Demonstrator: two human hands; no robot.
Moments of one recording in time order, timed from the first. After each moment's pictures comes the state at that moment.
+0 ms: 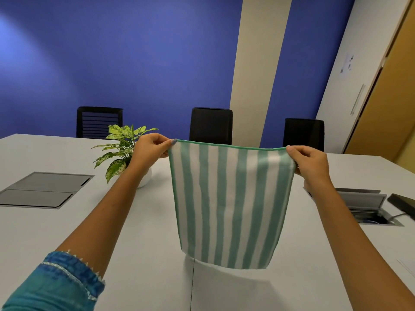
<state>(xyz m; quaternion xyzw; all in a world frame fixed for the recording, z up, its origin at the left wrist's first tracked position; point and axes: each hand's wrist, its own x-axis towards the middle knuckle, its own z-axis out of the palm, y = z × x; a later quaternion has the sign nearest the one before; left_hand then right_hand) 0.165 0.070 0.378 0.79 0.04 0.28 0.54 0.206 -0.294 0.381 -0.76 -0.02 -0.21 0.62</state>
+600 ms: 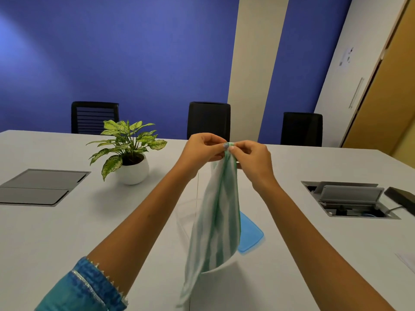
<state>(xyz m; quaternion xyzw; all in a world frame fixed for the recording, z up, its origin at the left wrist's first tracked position) 0.166 -0.046 0.389 0.76 -0.04 0.15 0.63 0.180 -0.183 0.374 -0.80 -0.15 -0.19 0.56</state>
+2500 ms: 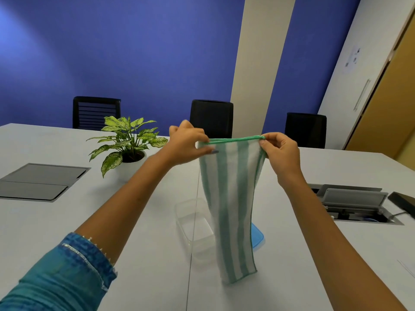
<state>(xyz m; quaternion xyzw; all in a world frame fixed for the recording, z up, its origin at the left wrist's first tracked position) 0.190 0.013 0.388 0.94 -0.15 0.27 0.13 0.216 -0.228 0.380 -0.77 -0.11 -0.23 0.58</state>
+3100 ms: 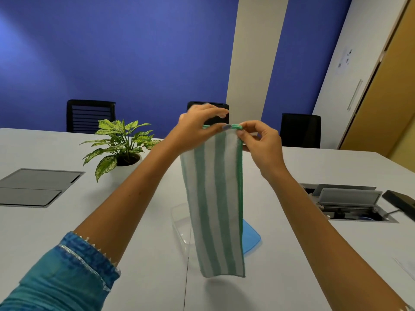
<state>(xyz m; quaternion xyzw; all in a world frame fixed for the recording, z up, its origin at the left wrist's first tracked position) 0.201 -0.016 0.428 0.89 -0.22 0.31 0.25 0.203 -0.203 0.403 -0.73 -0.23 -0.22 0.60</state>
